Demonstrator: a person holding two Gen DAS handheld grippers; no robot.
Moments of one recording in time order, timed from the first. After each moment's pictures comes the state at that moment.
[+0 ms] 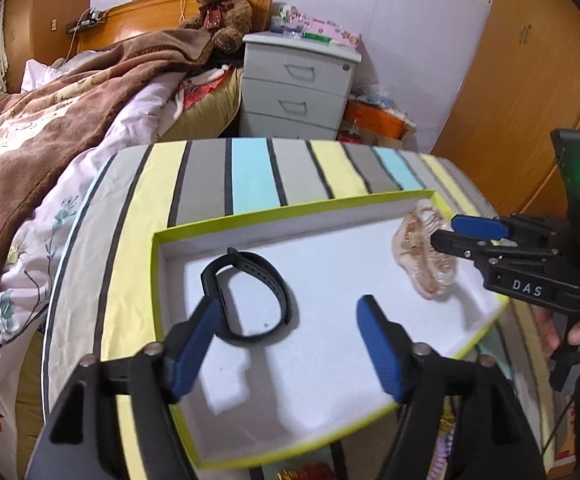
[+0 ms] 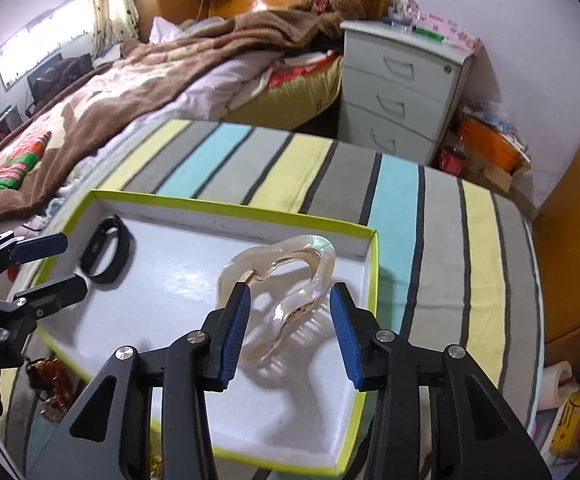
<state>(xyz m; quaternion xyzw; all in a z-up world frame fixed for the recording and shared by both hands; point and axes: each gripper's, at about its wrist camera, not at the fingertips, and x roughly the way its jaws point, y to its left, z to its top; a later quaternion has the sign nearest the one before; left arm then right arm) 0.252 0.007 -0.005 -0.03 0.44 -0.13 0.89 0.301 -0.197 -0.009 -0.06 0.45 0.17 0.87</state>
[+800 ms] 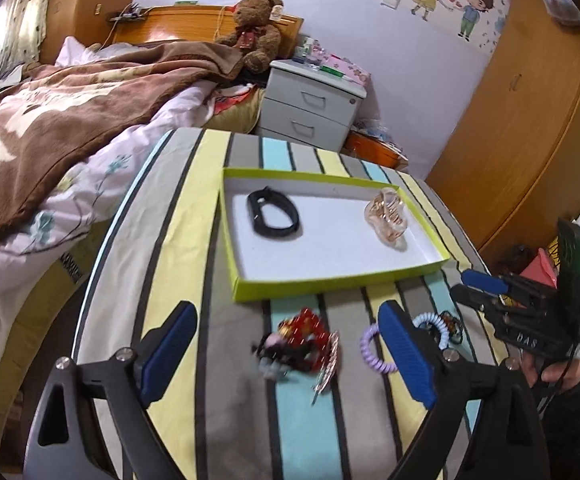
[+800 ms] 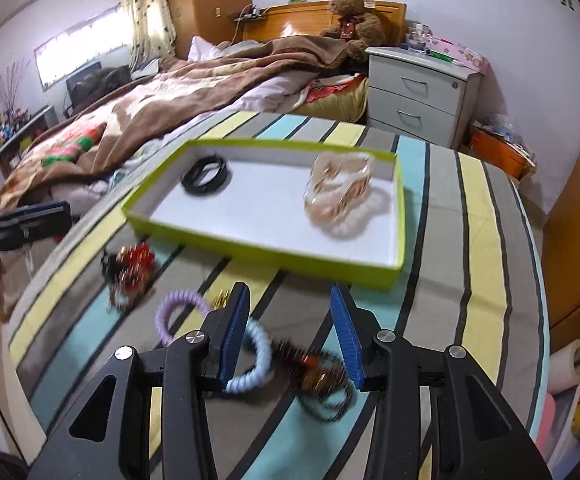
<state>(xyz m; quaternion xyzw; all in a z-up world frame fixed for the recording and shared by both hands) 0.124 0.061 0.011 -0.11 0.40 -0.11 0.90 0.157 -0.208 -0.006 -0.06 0.41 0.21 0.88</state>
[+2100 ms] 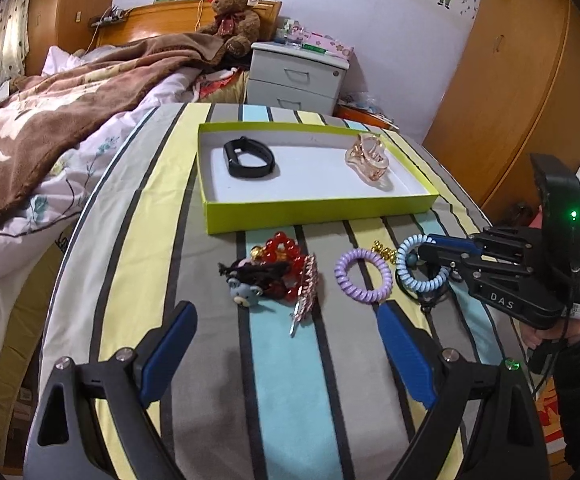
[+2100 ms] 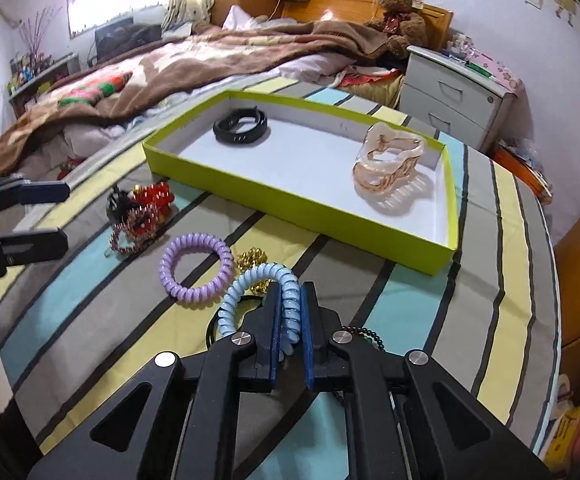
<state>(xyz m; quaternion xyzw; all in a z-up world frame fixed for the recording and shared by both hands) 0.084 0.028 -0.014 -0.06 0.41 -0.13 0.90 0.143 -0.183 -0.033 -0.13 0.42 0.25 0.87</state>
